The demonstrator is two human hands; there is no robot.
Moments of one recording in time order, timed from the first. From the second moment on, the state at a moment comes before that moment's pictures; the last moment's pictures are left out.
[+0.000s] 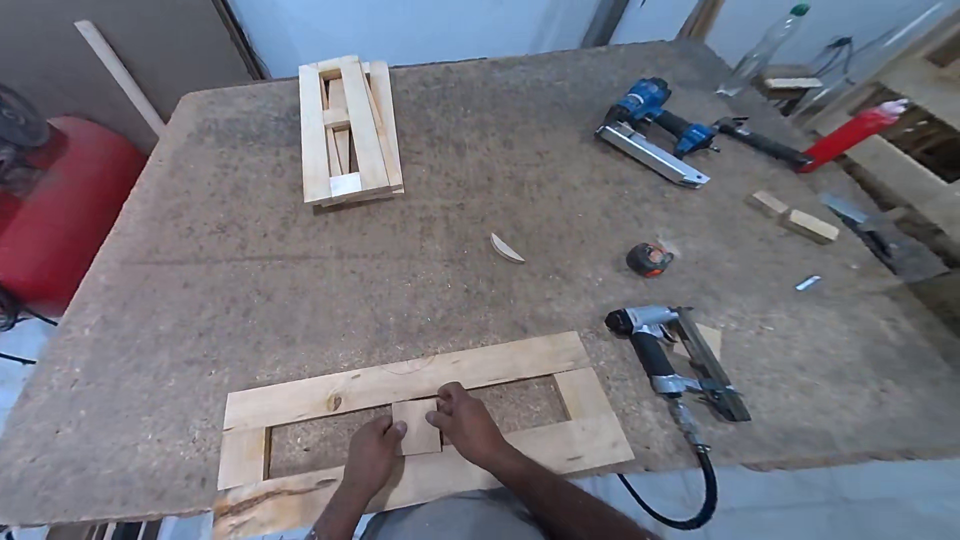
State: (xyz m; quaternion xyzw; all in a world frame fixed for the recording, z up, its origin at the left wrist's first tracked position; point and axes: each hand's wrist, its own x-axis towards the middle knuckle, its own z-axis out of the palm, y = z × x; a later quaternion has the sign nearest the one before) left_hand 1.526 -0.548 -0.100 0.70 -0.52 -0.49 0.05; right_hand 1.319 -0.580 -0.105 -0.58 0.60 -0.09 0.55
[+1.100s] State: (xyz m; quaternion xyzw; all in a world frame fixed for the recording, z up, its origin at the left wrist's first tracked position) left_hand 1.537 -0.559 -0.110 0.75 -0.43 -0.50 0.04; right_hand 1.323 -0.582 -0.107 -0.59 0.63 0.02 0.50
